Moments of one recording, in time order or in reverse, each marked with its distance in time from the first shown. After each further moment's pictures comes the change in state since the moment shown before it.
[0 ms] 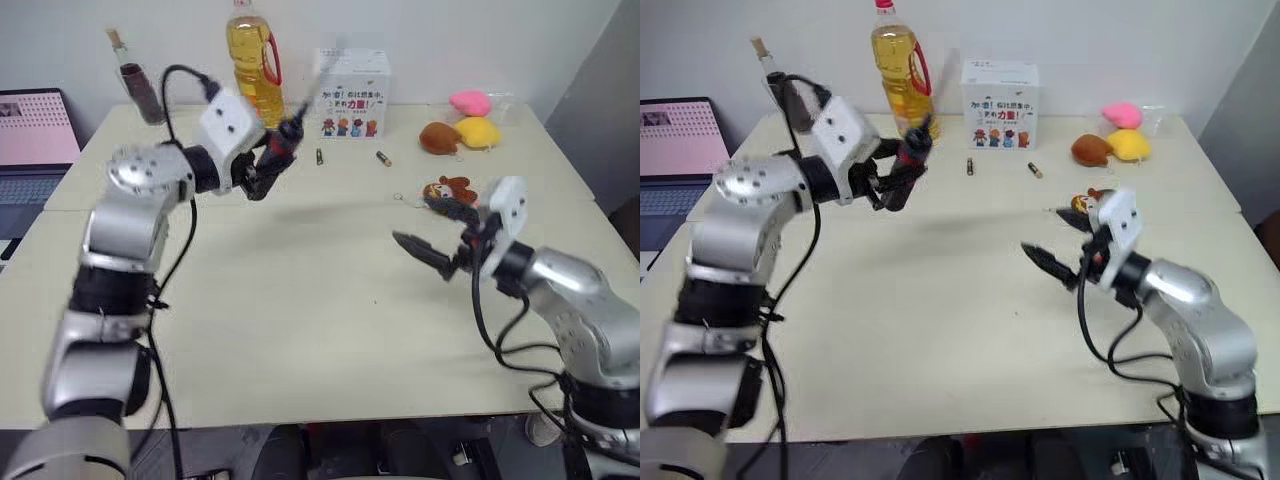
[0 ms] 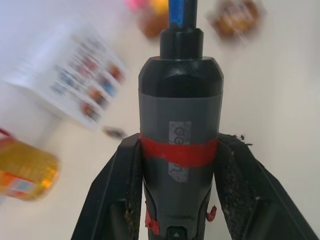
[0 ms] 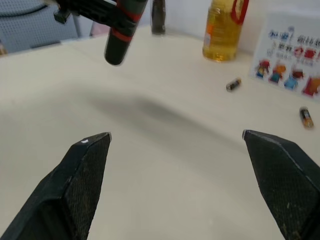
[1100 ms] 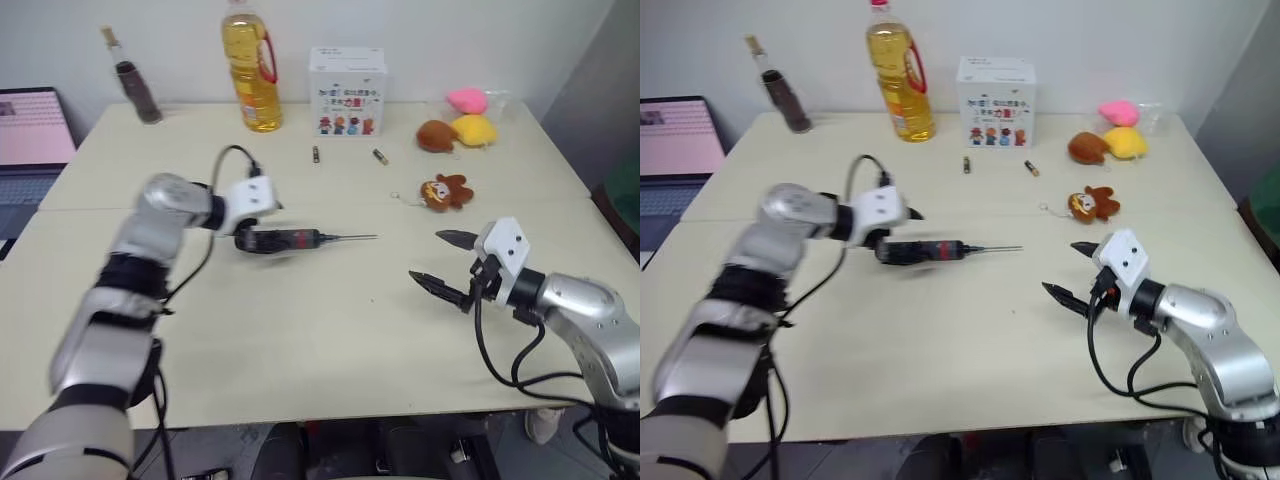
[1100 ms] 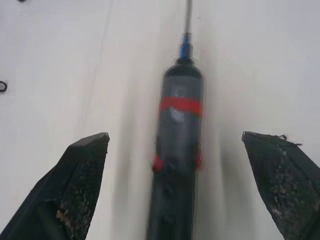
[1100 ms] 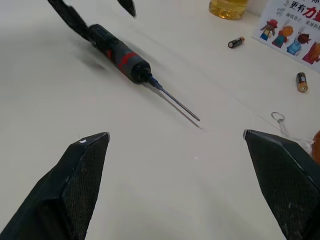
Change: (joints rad) left arm 0.055 0.034 0.073 0.268 0.063 -0.280 -0.241; right arm -0.050 -0.171 0.041 0.215 -0.082 -0.170 0.147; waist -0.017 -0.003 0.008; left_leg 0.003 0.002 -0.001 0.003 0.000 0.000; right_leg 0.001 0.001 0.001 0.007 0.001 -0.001
